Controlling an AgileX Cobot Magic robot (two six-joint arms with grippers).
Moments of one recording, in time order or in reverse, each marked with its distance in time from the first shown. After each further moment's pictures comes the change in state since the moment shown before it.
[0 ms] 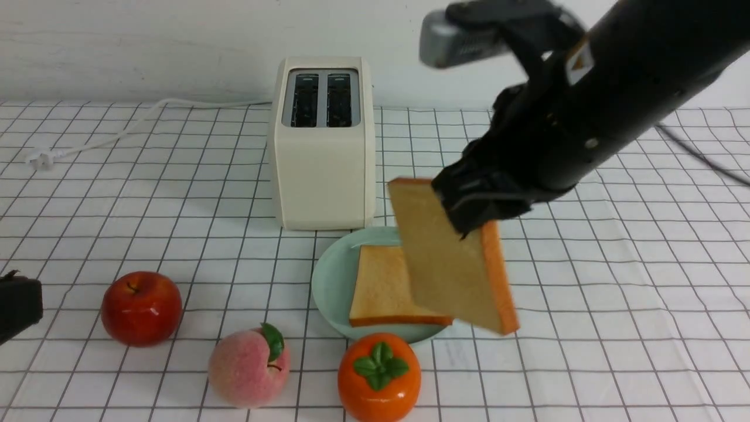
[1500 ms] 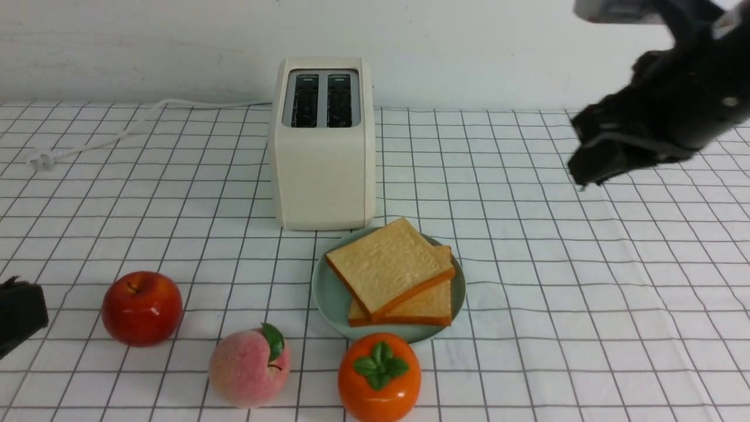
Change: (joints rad) right arm -0.300 -0.162 0.088 -0.021 0.021 -0.070; left arm 0.000 -0.120 0.135 0.006 -0.186 -0.050
